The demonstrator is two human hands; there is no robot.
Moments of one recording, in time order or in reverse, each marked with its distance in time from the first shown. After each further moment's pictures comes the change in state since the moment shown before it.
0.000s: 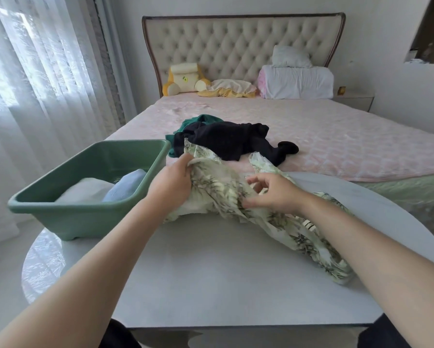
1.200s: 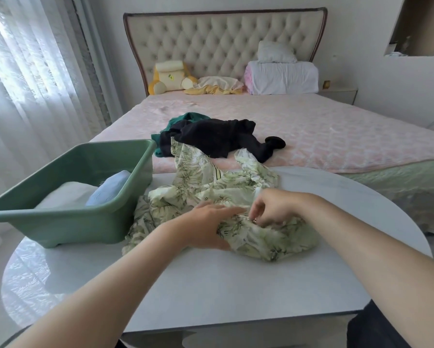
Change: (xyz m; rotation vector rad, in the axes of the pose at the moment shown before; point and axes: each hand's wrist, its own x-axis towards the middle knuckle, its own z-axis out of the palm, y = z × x) left_hand -0.043 0.034 0.060 0.210 -0.657 0.500; right_hand -0.004 0.035 -0.008 -0.313 -0.326 0.265
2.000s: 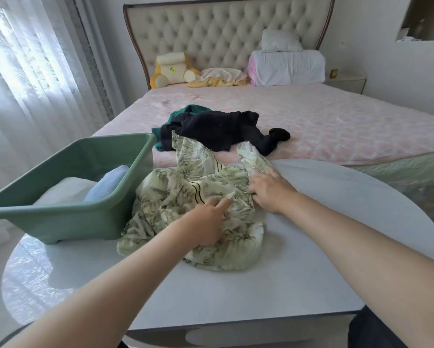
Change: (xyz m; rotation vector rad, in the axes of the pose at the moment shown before) left_hand 0.014 0.009 0.010 0.020 -0.130 -0.316; right_hand 0.064 0.027 0.015 -0.673 0.384 -0.094
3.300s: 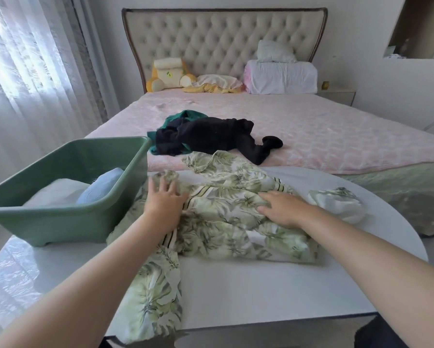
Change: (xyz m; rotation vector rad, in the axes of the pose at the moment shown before) left_hand 0.010 -0.060 -0.015 0.526 0.111 -0.287; right_hand -0.044 0.027 -0.001 0.228 -0.187 0.208
